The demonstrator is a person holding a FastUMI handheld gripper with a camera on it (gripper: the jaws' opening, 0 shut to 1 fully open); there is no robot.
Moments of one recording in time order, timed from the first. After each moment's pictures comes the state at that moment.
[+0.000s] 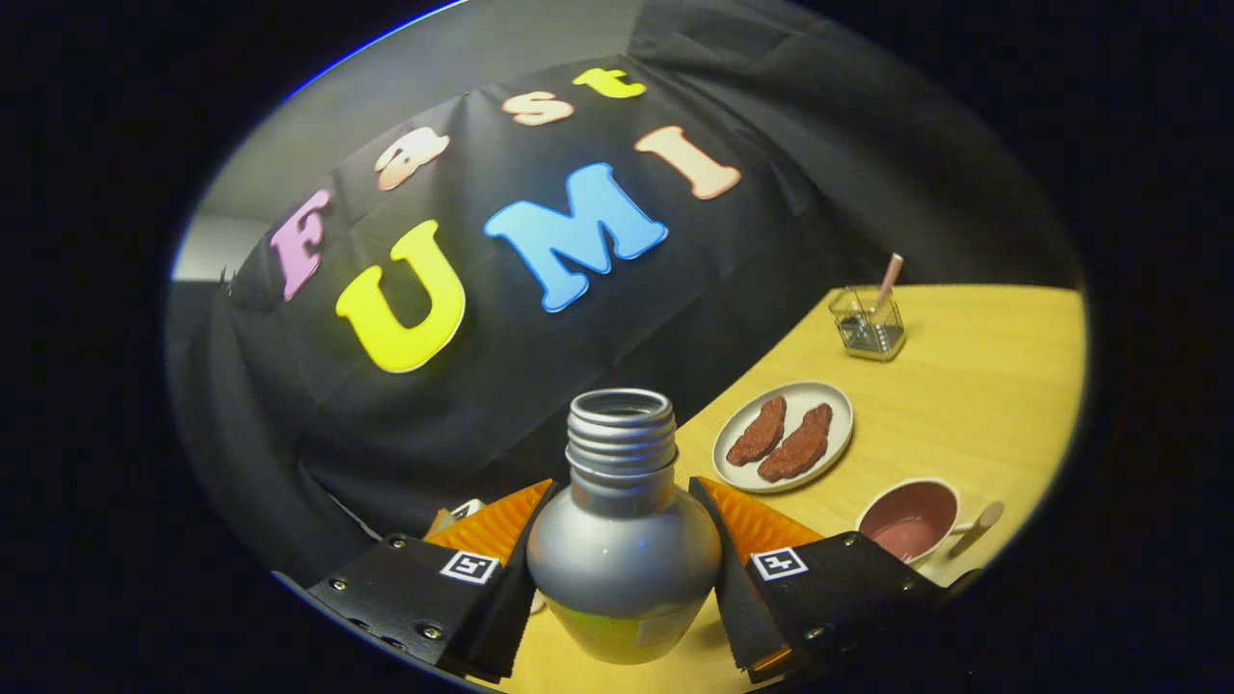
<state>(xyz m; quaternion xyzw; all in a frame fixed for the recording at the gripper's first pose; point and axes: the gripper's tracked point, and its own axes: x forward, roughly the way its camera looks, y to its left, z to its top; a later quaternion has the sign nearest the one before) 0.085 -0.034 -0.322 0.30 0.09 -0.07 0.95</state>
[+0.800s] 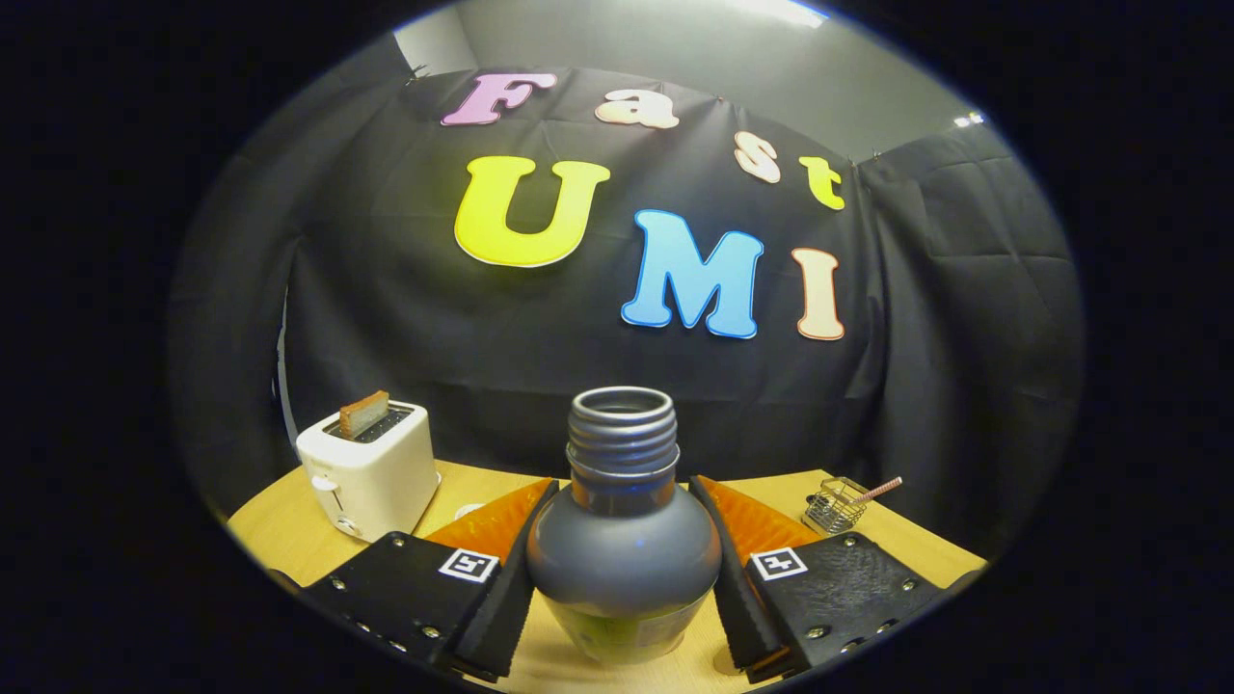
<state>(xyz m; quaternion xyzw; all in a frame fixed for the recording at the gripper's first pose) 0.099 -0.005 -0.301 -0.03 0.07 -0.09 0.99</state>
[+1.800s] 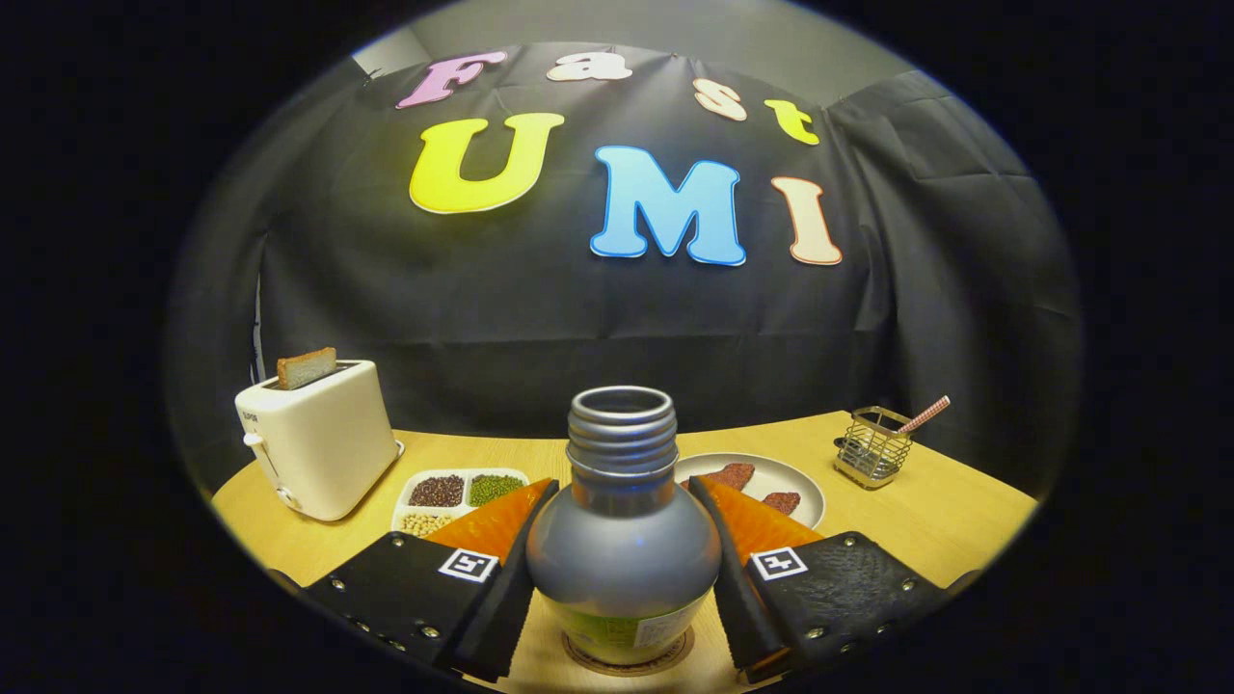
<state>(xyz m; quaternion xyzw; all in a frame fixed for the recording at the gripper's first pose) 0.149 -0.044 -0.408 0.03 0.11 -0.08 0.99</state>
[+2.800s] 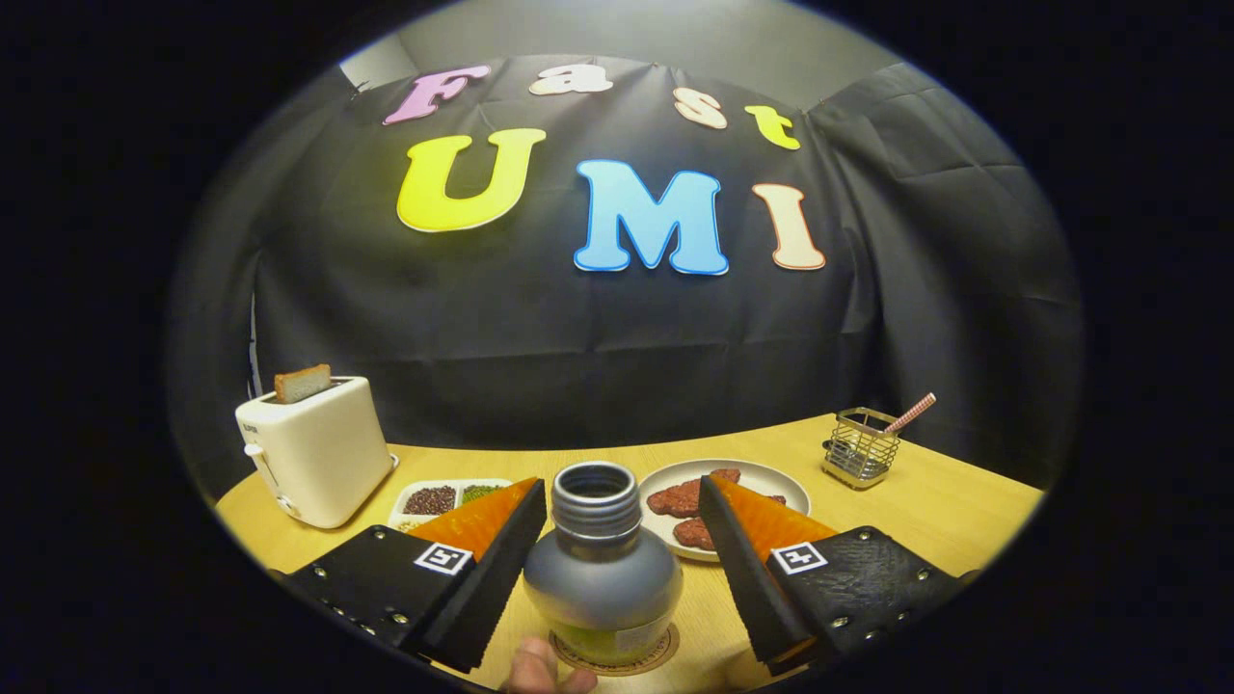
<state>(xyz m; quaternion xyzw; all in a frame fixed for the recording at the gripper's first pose) 0.134 -0.056 -0.380 0.04 0.07 -0.09 0.99</state>
